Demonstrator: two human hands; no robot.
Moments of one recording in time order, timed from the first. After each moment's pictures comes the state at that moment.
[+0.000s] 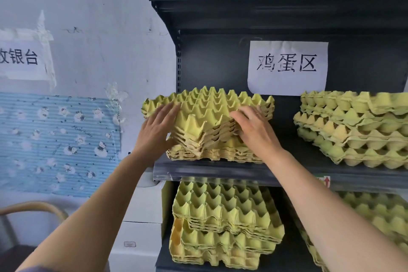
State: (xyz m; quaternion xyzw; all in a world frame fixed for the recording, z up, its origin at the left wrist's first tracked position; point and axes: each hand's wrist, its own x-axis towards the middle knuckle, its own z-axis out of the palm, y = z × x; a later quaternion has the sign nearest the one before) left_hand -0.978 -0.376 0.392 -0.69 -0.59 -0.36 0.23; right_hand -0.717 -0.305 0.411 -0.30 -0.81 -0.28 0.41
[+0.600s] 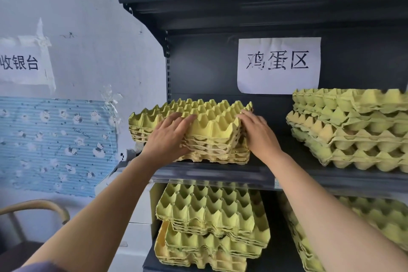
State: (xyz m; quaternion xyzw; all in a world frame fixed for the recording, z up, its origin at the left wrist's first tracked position) left_hand -0.900 -0.350 0.393 -0.71 -0.58 -0.24 0.33; right_hand -0.653 -0.252 0.396 -0.40 -0.84 -0.12 0.35
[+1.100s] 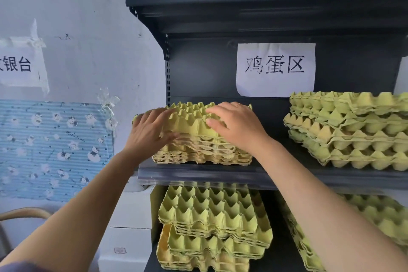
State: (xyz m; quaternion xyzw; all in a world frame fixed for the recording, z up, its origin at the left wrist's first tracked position) left_hand -0.944 -0.368 0.405 -0.68 -0.59 -0.35 0.27; right_hand -0.701 -0.337 0.449 -0.30 -0.87 -0.15 0.35
